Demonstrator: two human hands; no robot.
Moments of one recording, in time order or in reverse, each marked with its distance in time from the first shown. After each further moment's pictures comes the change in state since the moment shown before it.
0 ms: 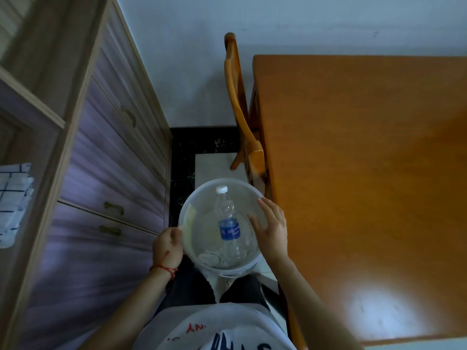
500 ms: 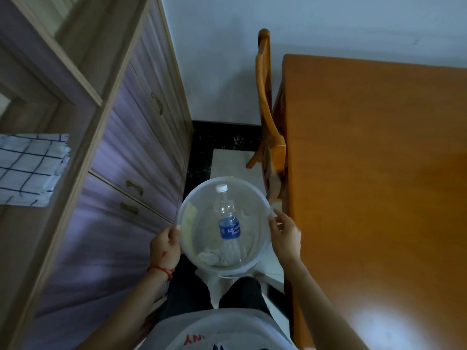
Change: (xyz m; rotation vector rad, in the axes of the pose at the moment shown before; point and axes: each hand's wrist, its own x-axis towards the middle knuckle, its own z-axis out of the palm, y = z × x) left_hand -0.028 -0.027 -0.023 -0.026 0.153 0.014; right_hand -0.011 0.009 -0.002 0.106 -0.158 0.261
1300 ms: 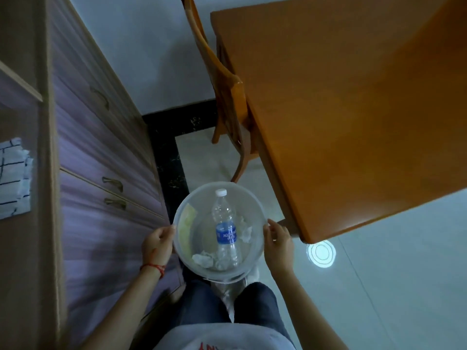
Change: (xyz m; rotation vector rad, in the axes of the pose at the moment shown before) left_hand -0.020 -0.076 -0.047 0.075 -0.360 0.047; right_hand -0.185 0.042 0.062 0.107 0.300 0.345
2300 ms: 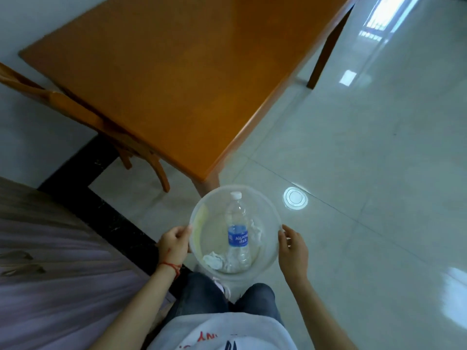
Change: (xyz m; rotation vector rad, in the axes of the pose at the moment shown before) left_hand -0.167 0.021 0.122 0.236 -0.495 0.289; right_hand -0.187 0.164 -0.123 0.278 0.553 0.387
